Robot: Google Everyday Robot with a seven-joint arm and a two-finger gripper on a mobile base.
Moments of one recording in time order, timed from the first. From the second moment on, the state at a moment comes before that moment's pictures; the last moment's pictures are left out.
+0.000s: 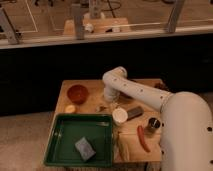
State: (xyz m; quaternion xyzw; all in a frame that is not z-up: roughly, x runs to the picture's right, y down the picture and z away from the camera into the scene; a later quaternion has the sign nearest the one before) arm 0.020 0.105 0.907 -0.31 -0.15 -0.20 0.92
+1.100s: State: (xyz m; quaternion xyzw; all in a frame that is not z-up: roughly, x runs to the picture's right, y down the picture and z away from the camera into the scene) arm 0.030 0.125 0.933 -0.34 -0.13 -0.19 0.91
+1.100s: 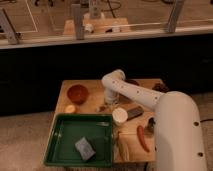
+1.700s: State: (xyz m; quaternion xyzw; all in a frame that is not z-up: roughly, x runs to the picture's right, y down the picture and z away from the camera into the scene) arm 0.030 0.121 0.930 -0.33 -0.13 -0.19 0.91
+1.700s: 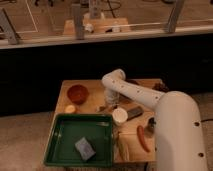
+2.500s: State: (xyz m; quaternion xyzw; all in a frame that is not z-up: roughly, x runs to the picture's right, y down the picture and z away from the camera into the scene) arm 0.030 0.124 0.931 -0.34 -0.12 -0.20 0.91
